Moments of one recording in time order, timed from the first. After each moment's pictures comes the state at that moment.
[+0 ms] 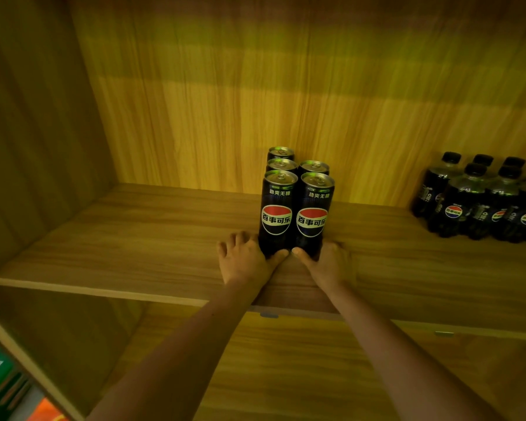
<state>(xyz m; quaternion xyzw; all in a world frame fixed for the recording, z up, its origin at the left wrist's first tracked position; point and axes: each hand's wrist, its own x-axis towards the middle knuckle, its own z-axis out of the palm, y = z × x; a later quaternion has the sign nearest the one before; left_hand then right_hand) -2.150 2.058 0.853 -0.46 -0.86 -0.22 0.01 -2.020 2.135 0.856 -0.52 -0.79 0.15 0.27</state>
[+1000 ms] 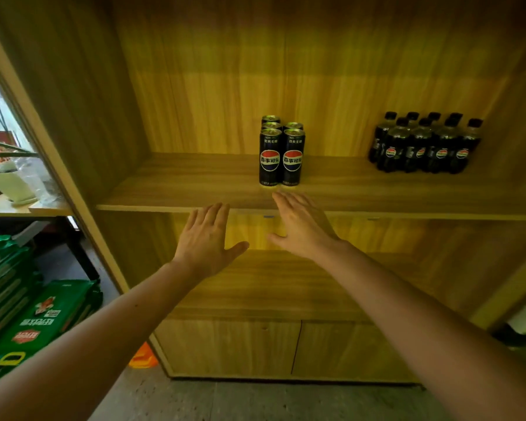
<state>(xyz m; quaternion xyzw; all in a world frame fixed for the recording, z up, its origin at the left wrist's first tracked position) -2.083 1.794 0.914 -0.57 -0.81 -0.10 0.07 -1.930 1.904 0.939 -0.30 -0.94 -0.04 0.13</state>
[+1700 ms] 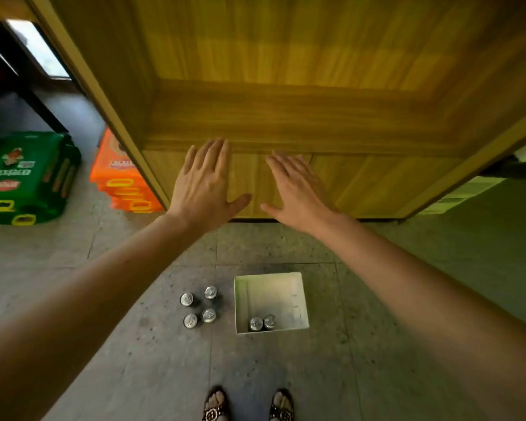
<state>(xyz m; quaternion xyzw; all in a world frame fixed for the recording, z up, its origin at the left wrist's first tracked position) -2.059 1.630 0.686 -0.63 -0.77 -0.09 0.00 -1.906 1.718 0.683 -0.34 -0.94 0.07 0.00</state>
